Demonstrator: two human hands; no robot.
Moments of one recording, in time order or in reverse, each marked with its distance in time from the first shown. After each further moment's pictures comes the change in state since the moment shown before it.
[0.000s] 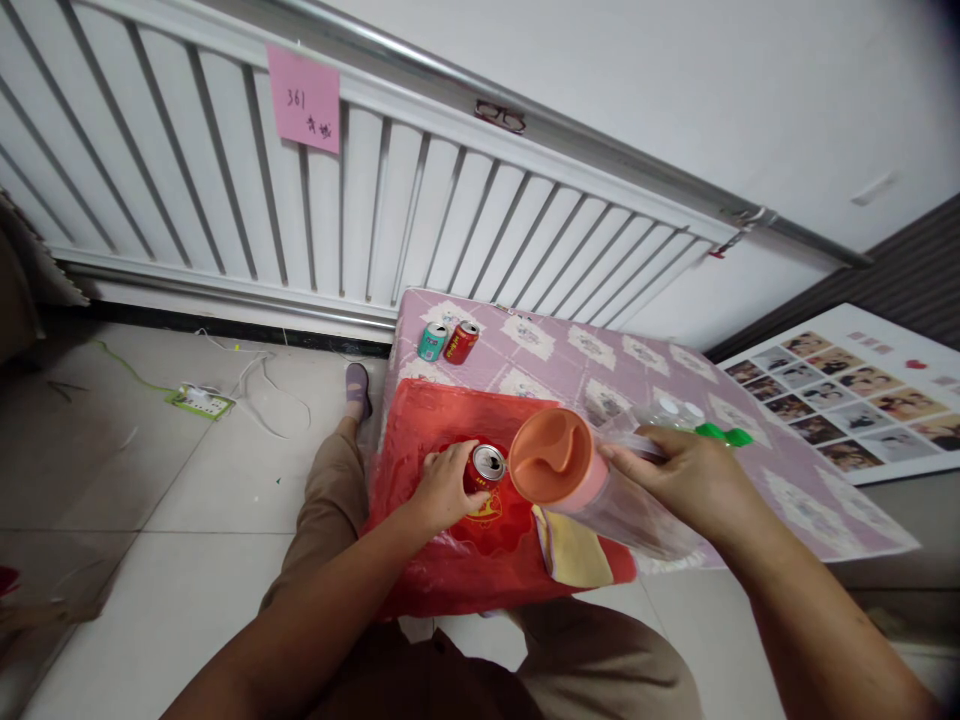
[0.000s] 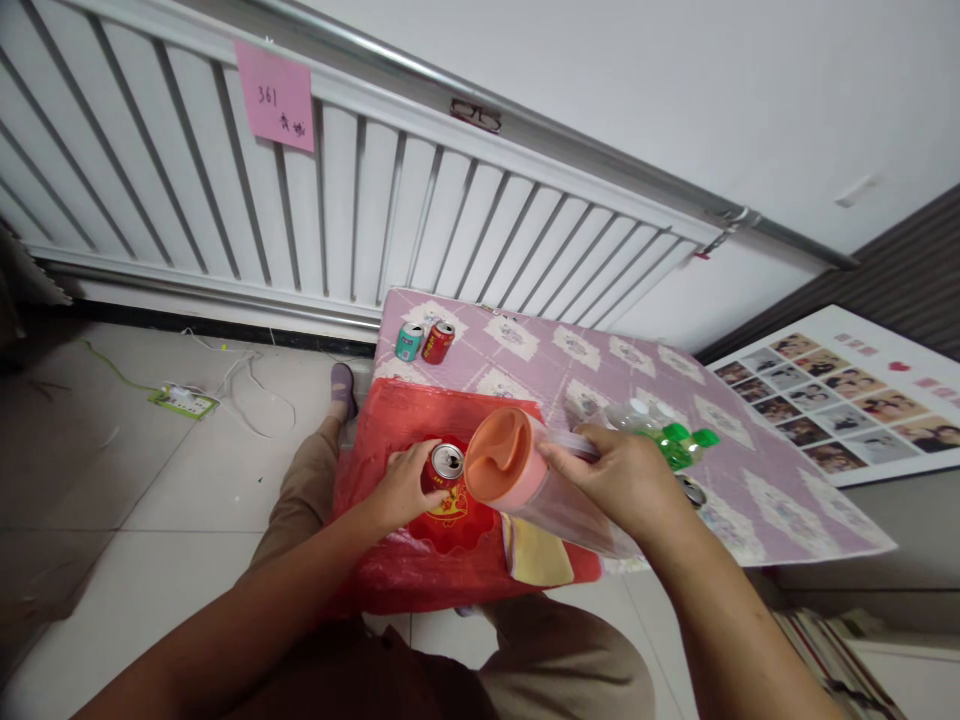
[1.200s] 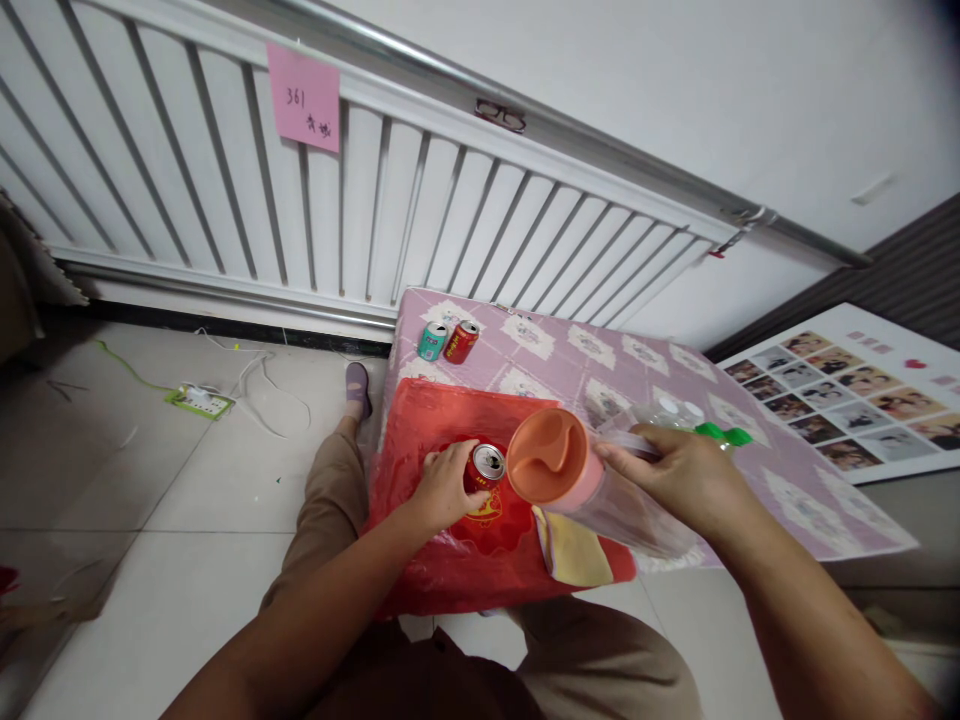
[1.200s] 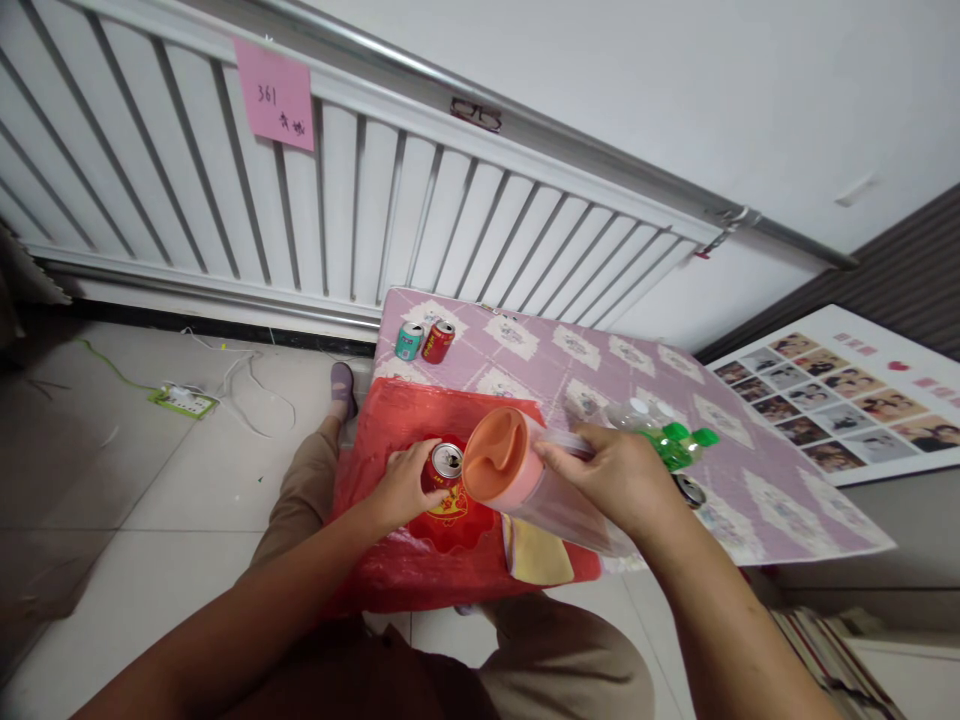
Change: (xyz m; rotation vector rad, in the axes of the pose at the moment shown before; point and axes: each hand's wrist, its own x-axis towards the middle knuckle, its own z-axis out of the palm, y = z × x) left_hand 0.000 0.004 -0.003 -0.001 -0.017 -0.020; right_hand 0.001 -0.005 0.001 0.007 -0.018 -0.015
